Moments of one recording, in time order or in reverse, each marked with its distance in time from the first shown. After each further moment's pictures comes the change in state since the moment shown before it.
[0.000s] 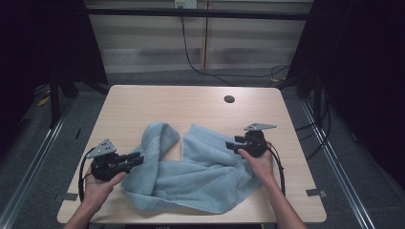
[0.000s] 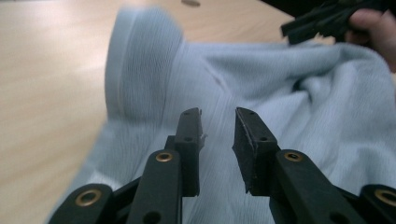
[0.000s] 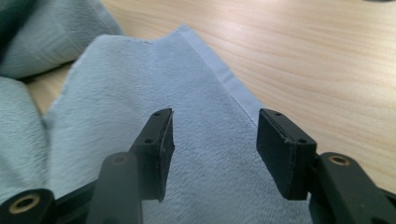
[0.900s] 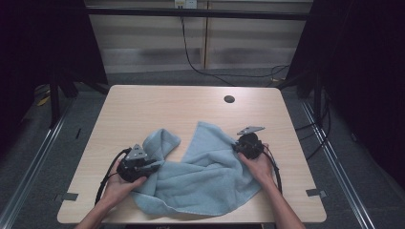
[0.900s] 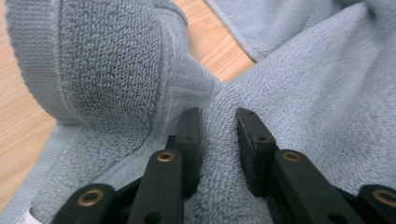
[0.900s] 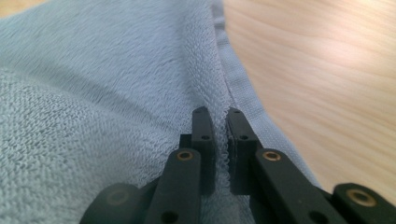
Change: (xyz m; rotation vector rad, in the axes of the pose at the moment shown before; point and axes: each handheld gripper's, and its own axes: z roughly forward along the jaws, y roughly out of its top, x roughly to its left) left arm -0.006 -0.028 0.060 0.261 0.047 0.146; right arm -0.003 -0.009 0.015 0.158 -0.185 -0.080
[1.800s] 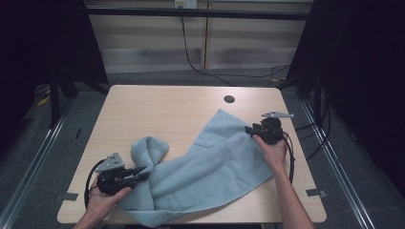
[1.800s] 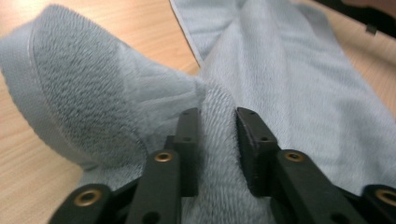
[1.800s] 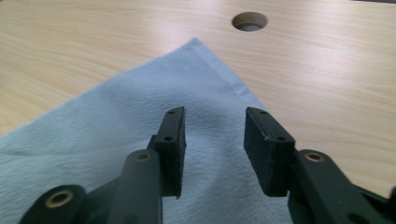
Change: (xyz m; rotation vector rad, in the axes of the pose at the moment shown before) left arm -0.013 -0.017 -0.056 -0.182 -0.105 -0.121; right arm -0.050 0.017 -0.041 -0.210 -0.022 0.179
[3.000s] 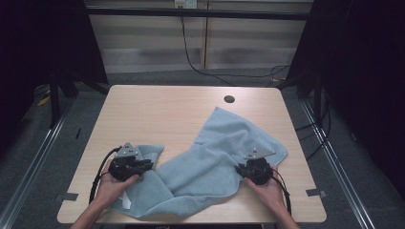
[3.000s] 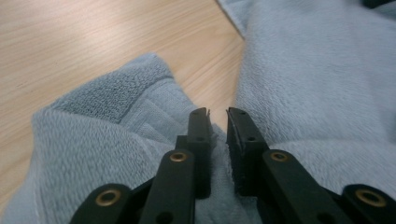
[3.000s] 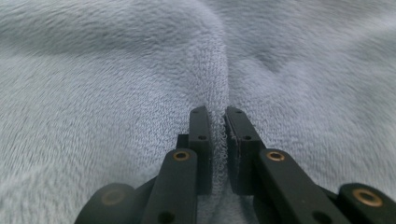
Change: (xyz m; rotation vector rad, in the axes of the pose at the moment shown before) left arm 0.024 0.009 0.039 0.127 0.063 0.047; right arm 0.071 -0.082 -0.027 0.206 0.092 -0.222
